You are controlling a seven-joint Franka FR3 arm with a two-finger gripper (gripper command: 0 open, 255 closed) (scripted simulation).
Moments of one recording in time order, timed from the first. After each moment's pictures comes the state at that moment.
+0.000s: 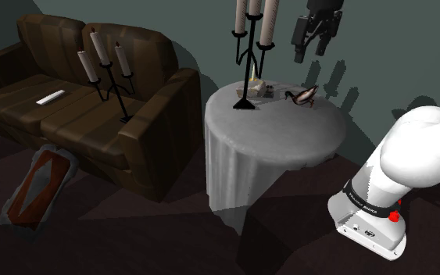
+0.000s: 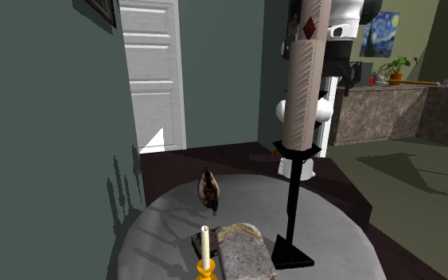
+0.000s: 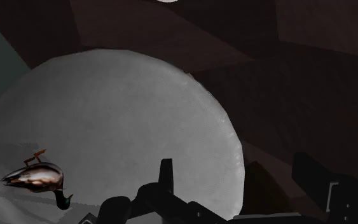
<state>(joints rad) 0.00 -0.76 0.01 -2.31 0.01 1.51 0.15</state>
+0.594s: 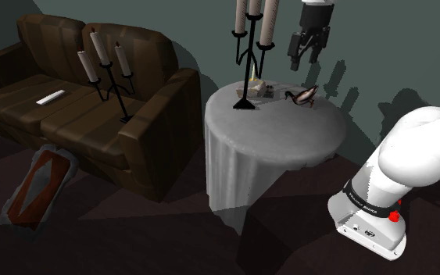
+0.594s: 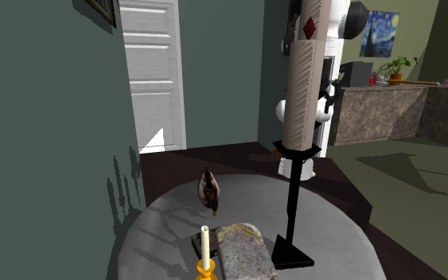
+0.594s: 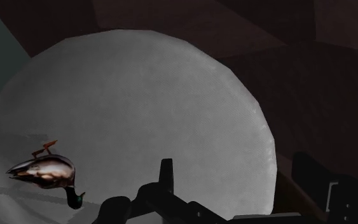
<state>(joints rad) -0.04 -0.64 -0.09 -2.36 -0.06 1.65 0.03</state>
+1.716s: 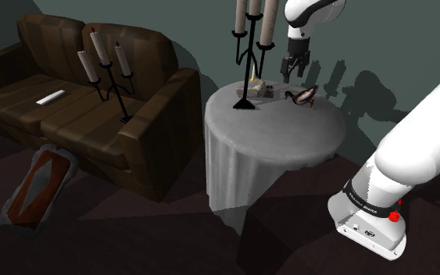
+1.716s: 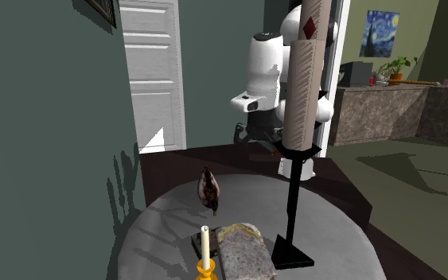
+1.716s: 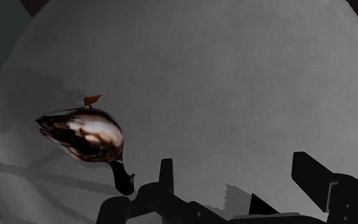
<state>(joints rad) -0.11 -0.11 -0.32 -2.20 -0.11 1.97 -0.27</state>
